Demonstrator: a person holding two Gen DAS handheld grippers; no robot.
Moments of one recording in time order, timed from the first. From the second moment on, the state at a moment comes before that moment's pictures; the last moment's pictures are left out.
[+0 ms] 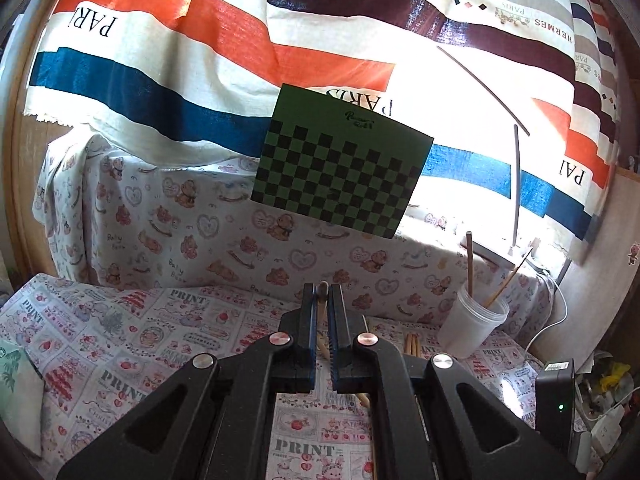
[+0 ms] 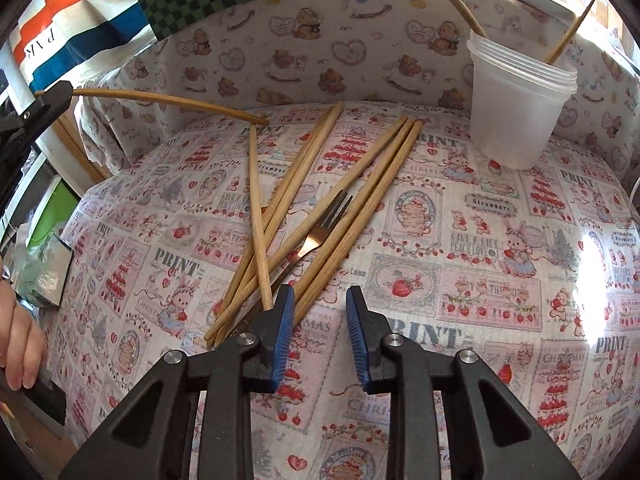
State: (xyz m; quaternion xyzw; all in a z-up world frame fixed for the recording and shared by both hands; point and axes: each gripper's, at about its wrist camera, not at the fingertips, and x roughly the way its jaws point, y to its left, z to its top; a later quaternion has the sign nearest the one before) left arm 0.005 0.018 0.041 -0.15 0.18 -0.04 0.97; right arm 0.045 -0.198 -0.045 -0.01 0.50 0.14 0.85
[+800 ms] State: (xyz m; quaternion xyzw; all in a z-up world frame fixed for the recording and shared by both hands) left arm 0.001 0.004 0.042 -0.10 0.16 -0.04 0.98; right arm 0.028 -0.184 -0.048 -0.06 0.50 0.15 0.85
